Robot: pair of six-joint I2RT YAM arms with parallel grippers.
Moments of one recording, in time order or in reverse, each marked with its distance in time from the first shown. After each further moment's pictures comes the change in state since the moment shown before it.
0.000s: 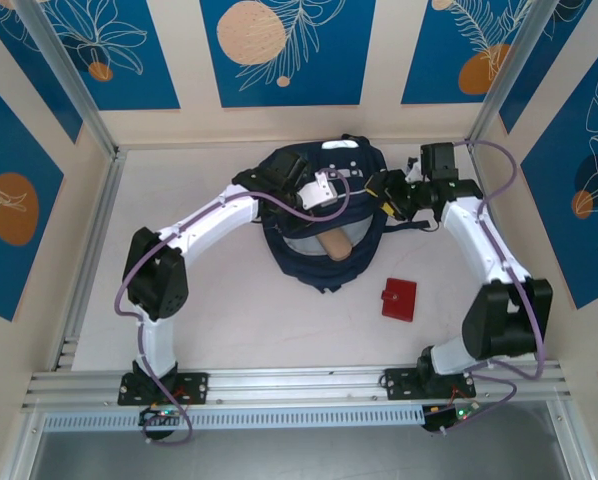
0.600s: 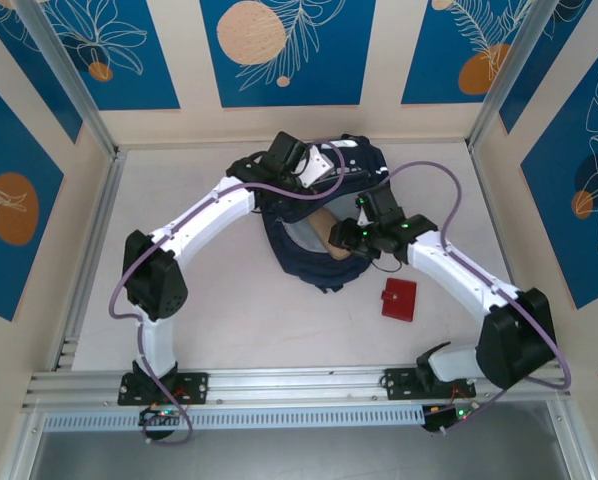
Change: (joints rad) left arm 0.002 -0.012 0.125 -0.027 -0.135 -0.269; right arm 0.423 -0.036 -0.249 0.106 0.260 -0.039
